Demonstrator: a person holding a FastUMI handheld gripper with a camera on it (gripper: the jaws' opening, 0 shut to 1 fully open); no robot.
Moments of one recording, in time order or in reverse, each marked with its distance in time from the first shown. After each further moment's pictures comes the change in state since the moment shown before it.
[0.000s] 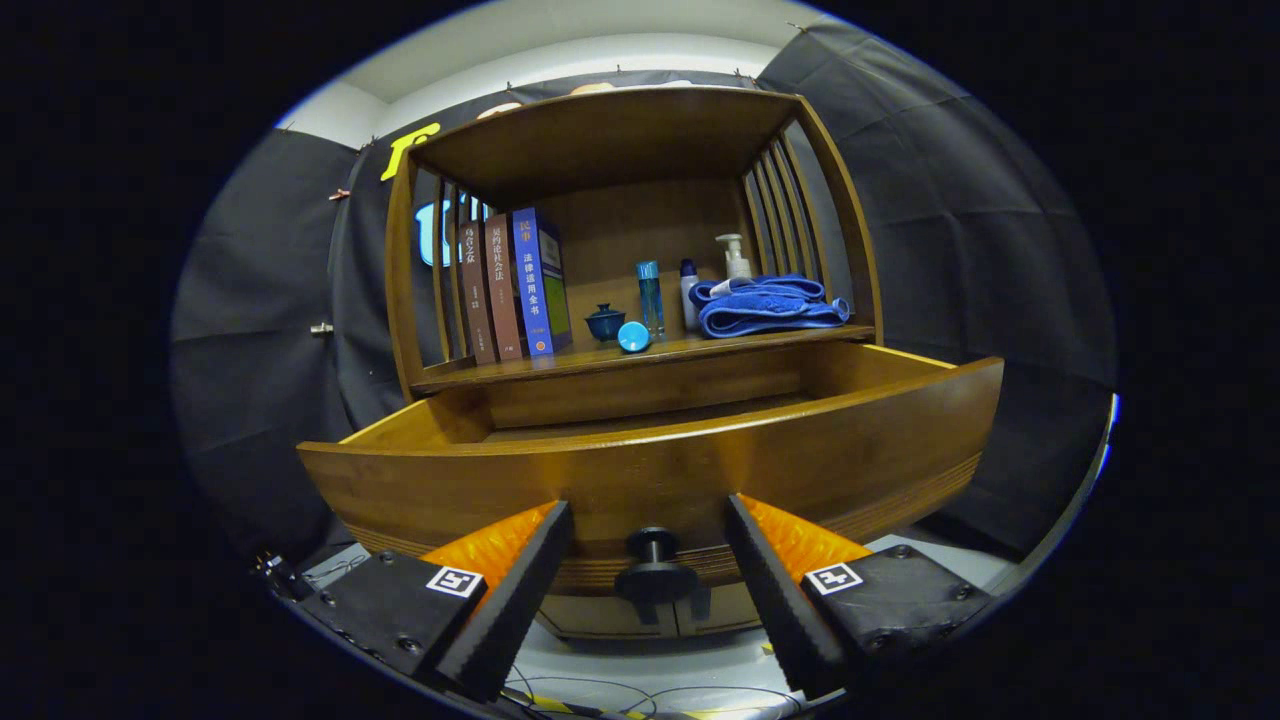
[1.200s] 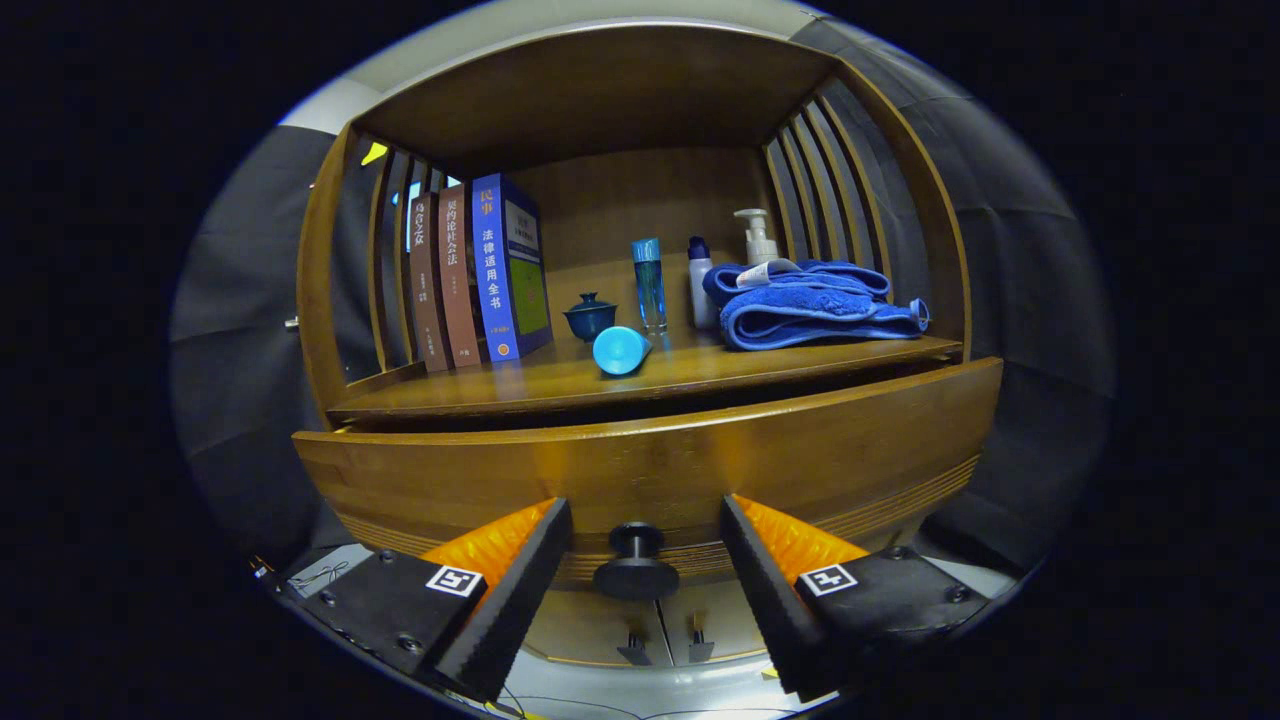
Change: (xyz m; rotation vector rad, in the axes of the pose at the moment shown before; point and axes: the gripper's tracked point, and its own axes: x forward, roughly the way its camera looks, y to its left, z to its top) arm 0.130 -0.005 0.020 -0.027 0.033 -0.014
